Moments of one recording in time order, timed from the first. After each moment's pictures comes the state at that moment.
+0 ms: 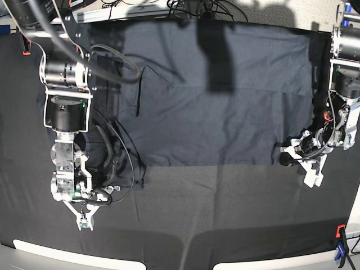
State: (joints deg) left arm -26.9 -23.7 12.0 38.9 -37.9 -32.0 27.9; right arm 36.3 9.8 5.8 52.1 -7.2 14.7 -48.6
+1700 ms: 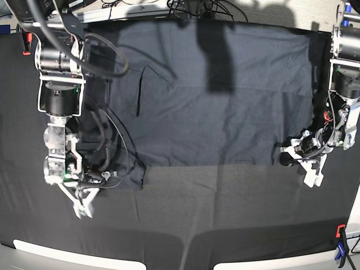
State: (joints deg) left arm -26.9 -23.7 12.0 39.5 -37.6 -32.0 28.1; right arm 30.8 12.8 5.8 57.7 -0.7 26.7 -44.0
